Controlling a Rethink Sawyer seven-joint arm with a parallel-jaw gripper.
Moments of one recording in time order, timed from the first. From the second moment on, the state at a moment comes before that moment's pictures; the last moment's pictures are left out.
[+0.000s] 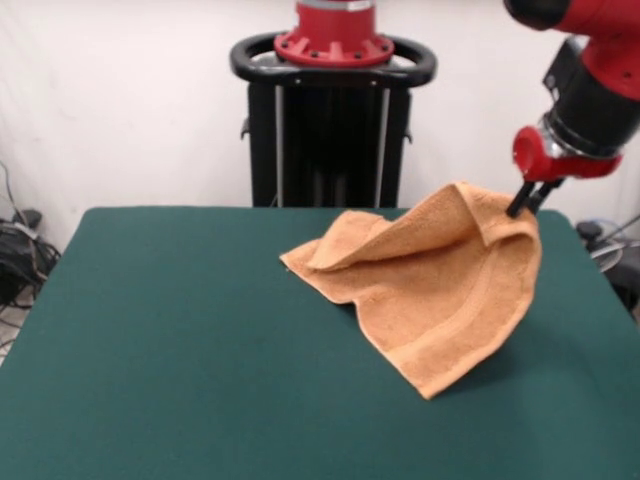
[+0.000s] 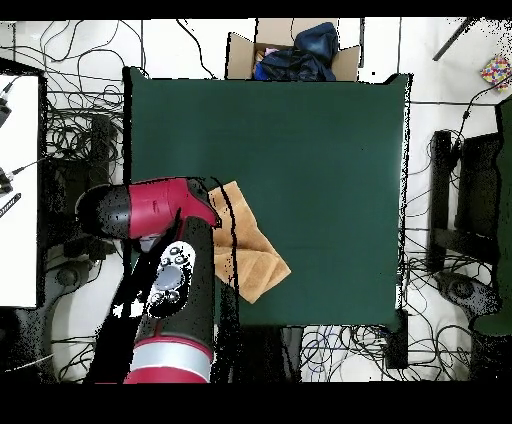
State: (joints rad) arm 0.23 -0.60 -0.13 1.52 -0.05 0.95 1.59
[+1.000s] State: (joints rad) arm 0.24 -0.60 -0.13 1.52 -0.04 0.95 1.59
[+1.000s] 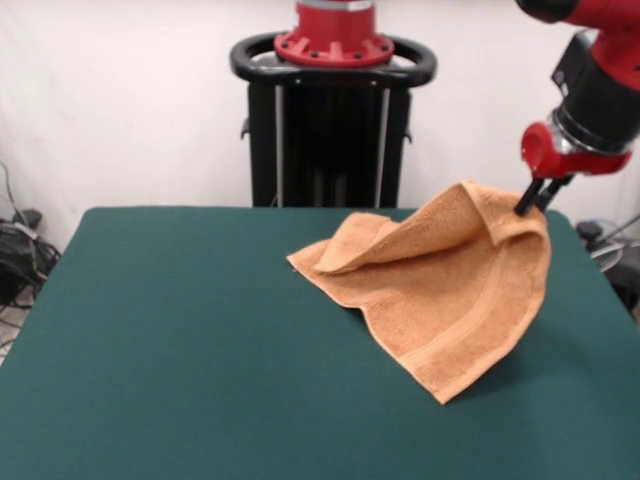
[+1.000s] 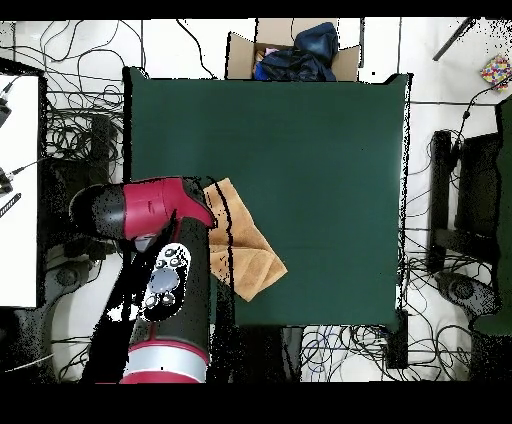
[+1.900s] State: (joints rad) arm 0.44 -0.52 -0.14 1.53 -0.04 0.66 1.64
